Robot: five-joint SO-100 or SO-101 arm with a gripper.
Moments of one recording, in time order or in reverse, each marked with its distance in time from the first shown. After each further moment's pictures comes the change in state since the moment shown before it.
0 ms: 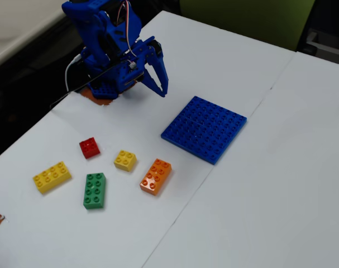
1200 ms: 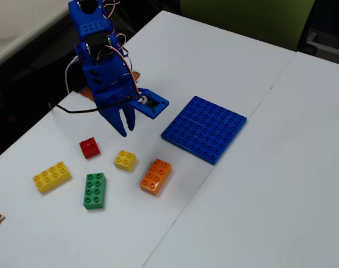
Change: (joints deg) arm 26.8 -33.4 -20.4 8.5 -86.0
